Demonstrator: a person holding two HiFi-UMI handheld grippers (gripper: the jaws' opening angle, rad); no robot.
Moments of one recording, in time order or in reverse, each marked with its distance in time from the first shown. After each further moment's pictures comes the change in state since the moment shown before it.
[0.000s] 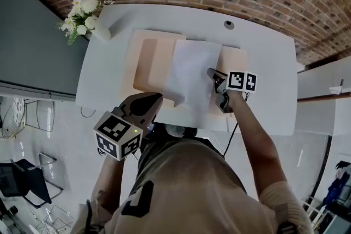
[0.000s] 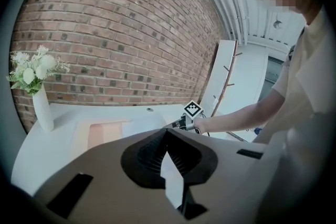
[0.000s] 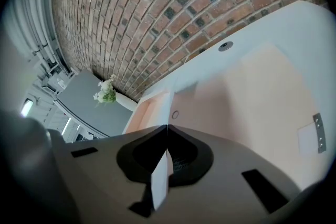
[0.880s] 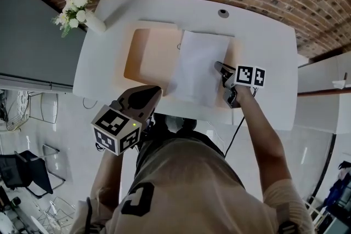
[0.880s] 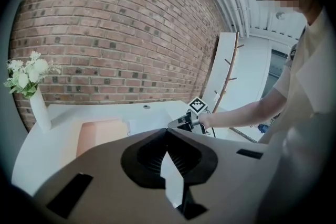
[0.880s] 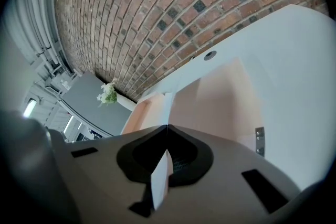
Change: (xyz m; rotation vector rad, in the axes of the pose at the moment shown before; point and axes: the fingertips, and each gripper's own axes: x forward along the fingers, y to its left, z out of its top) left arm 0.028 -0.046 -0.002 0.020 0.043 0.043; right arm -0.057 -0.043 0.004 -0.007 -0.005 0.014
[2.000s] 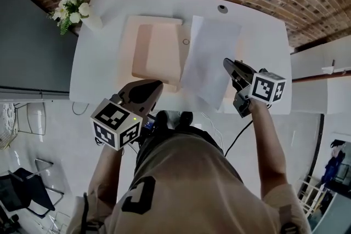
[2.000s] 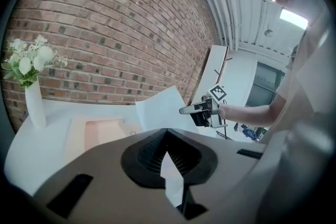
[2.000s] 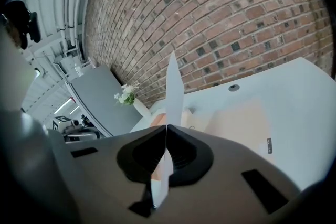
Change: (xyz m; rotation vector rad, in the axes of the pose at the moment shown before) left arm -0.041 0.057 -0.016 -0.019 -0.065 -0.162; right arm -0.051 0.136 0.002 -0.229 -0.160 -0.047
